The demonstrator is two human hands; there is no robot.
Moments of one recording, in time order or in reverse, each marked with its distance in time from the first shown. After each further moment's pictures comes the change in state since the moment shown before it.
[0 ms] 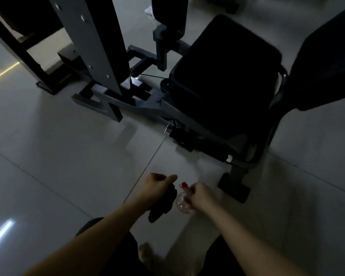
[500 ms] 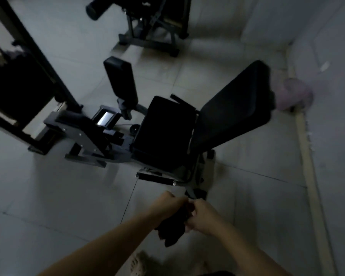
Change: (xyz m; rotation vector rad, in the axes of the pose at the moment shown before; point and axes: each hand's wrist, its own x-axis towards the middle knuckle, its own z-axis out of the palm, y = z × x) left_hand -0.259 0.253 0.031 0.362 -0.242 0.039; right_hand -0.352 -0.090 -0.258 0.152 -0.066 -0.042
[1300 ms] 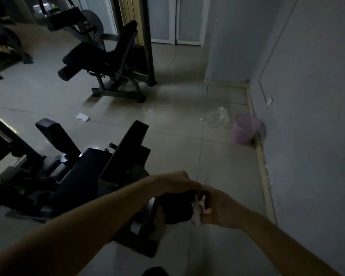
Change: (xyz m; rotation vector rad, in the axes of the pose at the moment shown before) left_hand 0.032 0.482 0.227 0.433 -0.118 0.245; right_hand -0.092 0.273 -0.449 -0.437 0.289 -0.590
